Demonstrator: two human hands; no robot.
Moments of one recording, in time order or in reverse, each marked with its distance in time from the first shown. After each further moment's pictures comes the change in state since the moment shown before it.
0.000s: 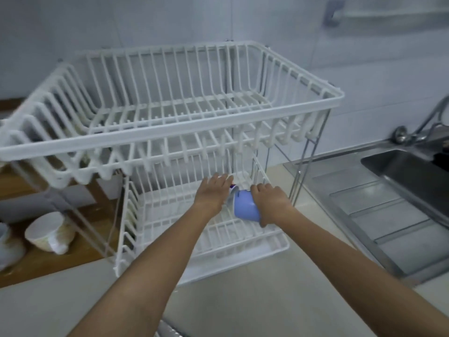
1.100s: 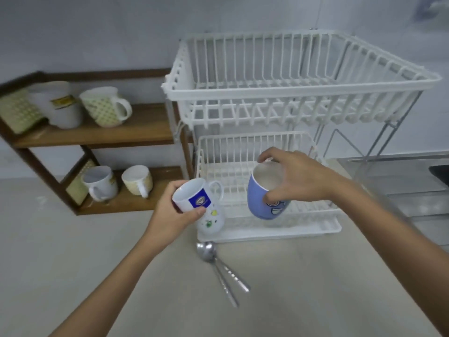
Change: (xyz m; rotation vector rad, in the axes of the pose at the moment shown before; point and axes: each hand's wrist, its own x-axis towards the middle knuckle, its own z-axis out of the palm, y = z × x) left_hand -0.292 -0.095 -0.025 -1.336 0.526 -0.370; right_hand -0.112 -0.091 -0.135 0.746 0.139 -0.338
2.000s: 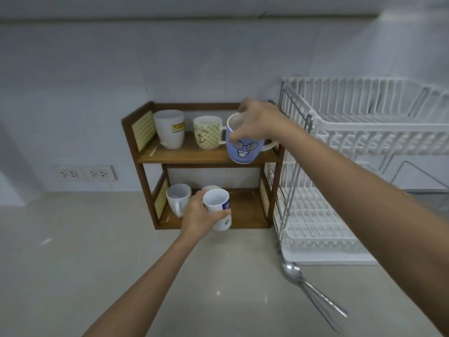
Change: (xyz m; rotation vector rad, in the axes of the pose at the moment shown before) left_hand 0.030 -0.056 -0.173 0.262 0.238 -0.041; right_hand 0.166 -0.287 0.027 -0.222 0.249 -0.016
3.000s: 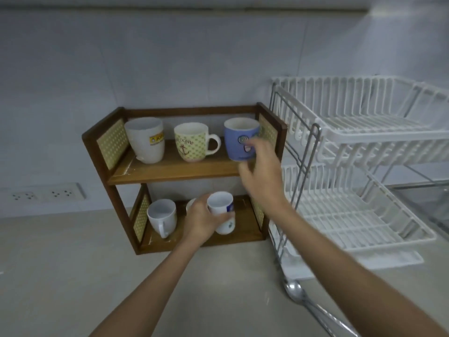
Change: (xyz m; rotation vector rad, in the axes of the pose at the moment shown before) left_hand 0.063 -0.006 0.037 0.071 -0.153 0.001; right_hand -0.020 0.048 0.118 0.393 0.614 -0.014
